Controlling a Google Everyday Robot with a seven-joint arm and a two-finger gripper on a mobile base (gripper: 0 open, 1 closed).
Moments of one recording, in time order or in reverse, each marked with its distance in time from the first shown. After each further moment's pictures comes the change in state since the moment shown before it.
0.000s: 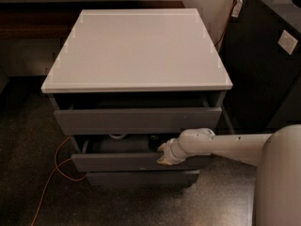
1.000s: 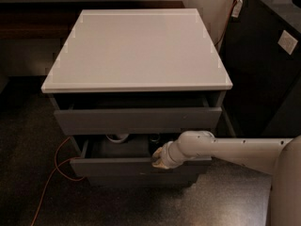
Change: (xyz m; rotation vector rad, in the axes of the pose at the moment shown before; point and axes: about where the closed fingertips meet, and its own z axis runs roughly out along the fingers) arm -0.027 0.029 -0.011 -0.050 -0.058 -0.014
